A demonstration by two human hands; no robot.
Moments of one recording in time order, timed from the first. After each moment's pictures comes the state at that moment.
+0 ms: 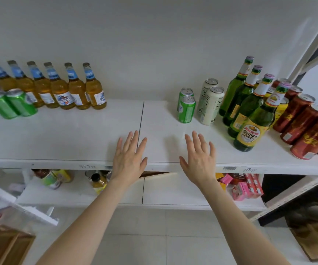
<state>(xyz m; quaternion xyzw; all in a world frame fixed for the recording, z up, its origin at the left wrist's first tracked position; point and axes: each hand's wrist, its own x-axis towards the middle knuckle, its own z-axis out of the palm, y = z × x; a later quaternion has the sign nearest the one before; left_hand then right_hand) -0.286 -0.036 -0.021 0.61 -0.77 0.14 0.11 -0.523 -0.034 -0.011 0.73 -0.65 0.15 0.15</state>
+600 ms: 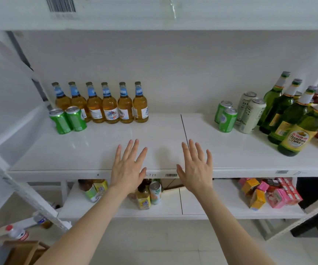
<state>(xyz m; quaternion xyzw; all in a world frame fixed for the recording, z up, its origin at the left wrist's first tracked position) -0.070 -0.003 0.010 0.61 -0.77 0.16 0.07 -0.300 -0.001 0.004 0.72 -0.65 0.19 0.17</state>
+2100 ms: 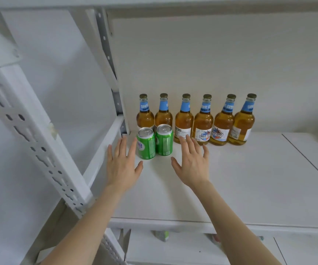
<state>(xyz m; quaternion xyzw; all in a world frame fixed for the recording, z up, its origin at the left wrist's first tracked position) 0.346 -0.172 -0.012 0.67 -0.69 0.21 0.18 0.122 -0.187 -0.001 0.74 -0.62 0.24 0.07</state>
